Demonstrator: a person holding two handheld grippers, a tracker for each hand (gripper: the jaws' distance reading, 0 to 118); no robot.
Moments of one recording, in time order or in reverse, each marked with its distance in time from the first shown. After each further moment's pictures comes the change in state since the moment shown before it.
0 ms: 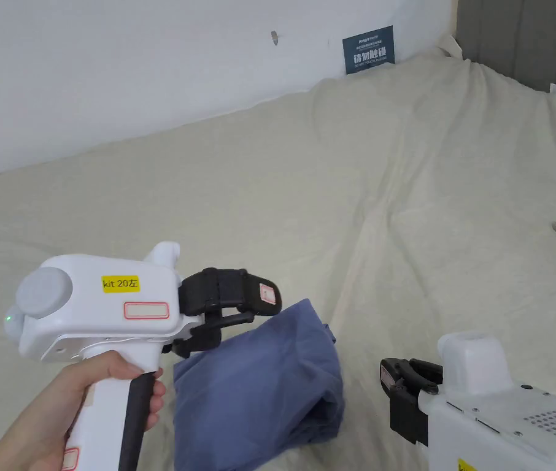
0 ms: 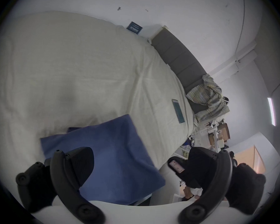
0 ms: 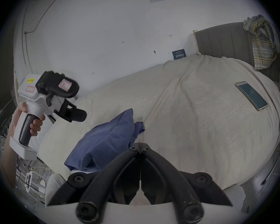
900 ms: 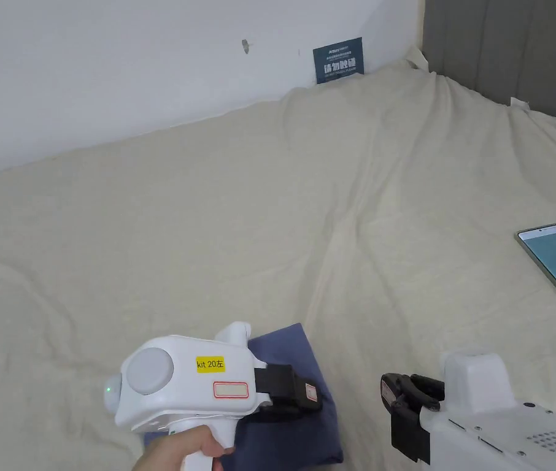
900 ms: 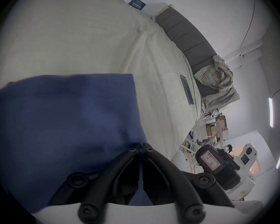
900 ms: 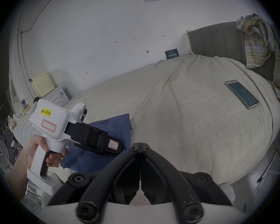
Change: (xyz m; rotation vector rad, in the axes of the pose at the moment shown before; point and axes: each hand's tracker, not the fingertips) left arm 0.004 -0.052 -0.131 -0.160 -0.066 0.034; right arm 0.022 0.000 0.014 -0.006 -0.063 -0.012
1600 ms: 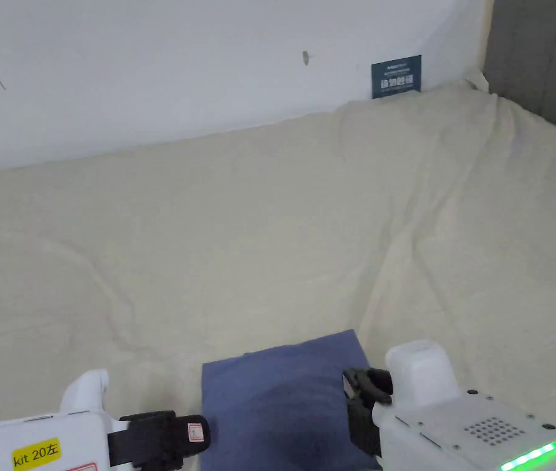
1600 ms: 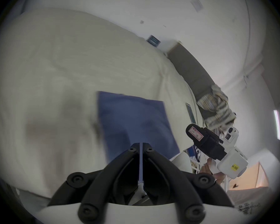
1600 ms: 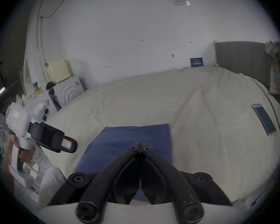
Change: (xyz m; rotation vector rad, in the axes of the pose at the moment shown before) left arm -0.071 -0.100 0.202 0.337 0.130 0.104; right arm -0.092 0.006 -0.045 -0.001 0.131 0.219
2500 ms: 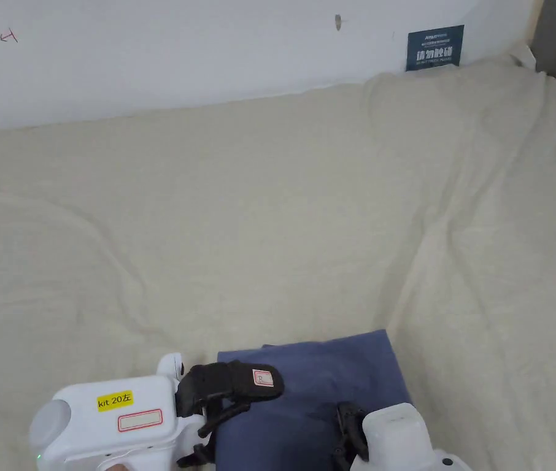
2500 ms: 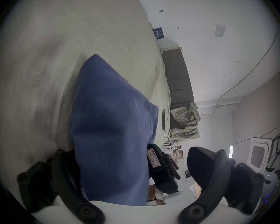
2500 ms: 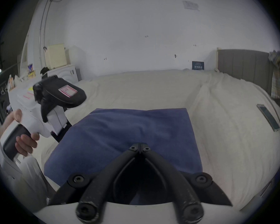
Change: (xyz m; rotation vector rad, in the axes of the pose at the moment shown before) left arm -0.055 0.032 -0.130 -0.187 -0.426 0.360; right arm -0.011 -0.056 -0.052 0.029 -0.080 0.046
